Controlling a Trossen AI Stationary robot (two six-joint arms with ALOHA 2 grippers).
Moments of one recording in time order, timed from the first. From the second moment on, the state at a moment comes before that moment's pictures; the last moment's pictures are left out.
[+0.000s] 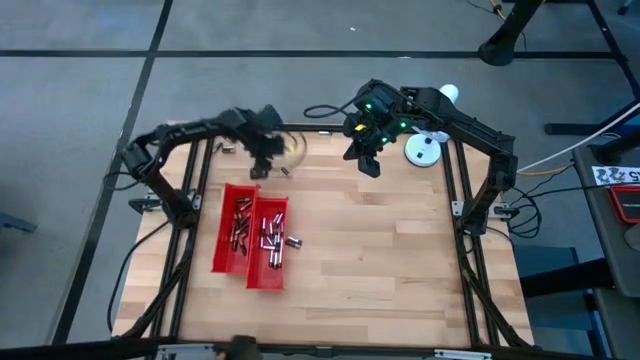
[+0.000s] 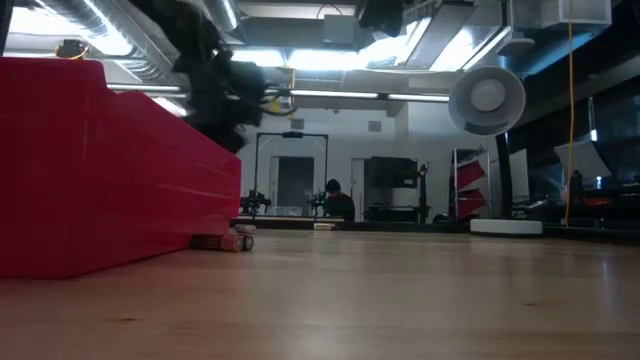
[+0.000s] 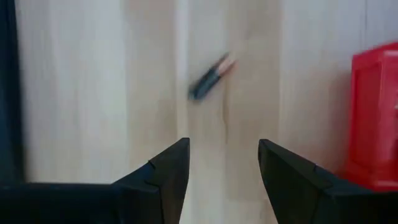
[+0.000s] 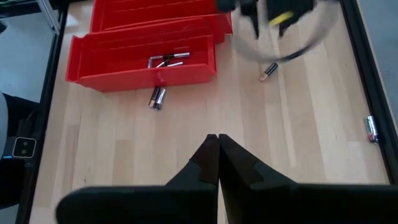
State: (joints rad) left arm 0.68 1.61 1.14 -0.86 0.12 0.68; right arm -0.32 1.75 2.09 -1.26 -0.34 -0.16
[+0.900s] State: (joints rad) left arm 0.53 1.87 1.14 -0.67 -0.05 0.89; right arm -0.31 1.75 2.09 -1.29 -0.35 -0.12
